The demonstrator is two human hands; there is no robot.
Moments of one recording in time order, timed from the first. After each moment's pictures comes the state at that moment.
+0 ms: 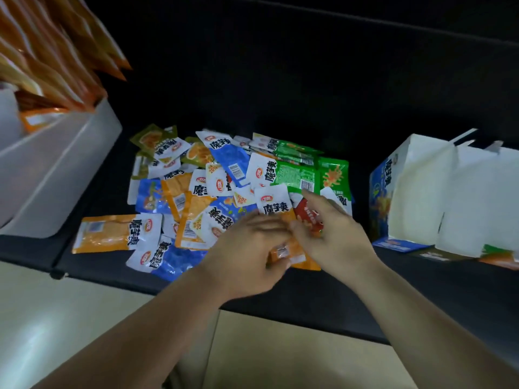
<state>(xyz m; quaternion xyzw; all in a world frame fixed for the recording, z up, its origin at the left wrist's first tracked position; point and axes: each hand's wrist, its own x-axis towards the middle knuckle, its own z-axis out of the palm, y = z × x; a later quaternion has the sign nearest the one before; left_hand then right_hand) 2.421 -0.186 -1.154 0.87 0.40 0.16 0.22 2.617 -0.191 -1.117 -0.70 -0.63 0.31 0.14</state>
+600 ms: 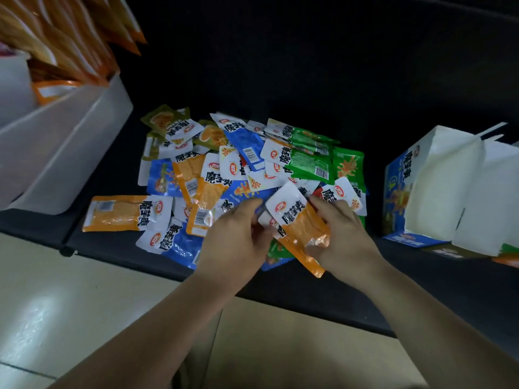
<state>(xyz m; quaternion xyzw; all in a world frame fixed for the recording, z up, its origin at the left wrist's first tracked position) 2.407 -0.209 -1.162 0.68 0.63 0.27 0.26 2.623 -0.202 -1.145 -0.69 -0.64 0.33 0.06</state>
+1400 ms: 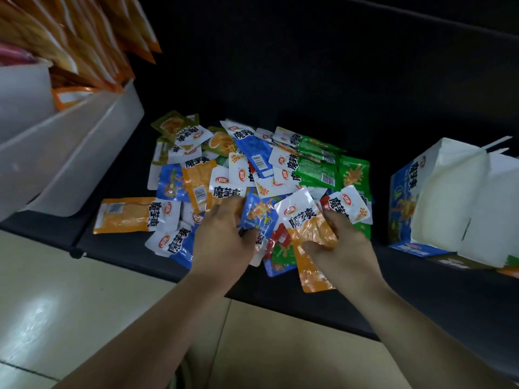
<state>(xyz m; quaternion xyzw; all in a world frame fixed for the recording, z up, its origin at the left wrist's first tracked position) 2.382 -0.200 -1.170 0.61 0.70 0.25 0.28 2.594 -0.214 -1.130 -0.77 -0.50 0.37 0.15</state>
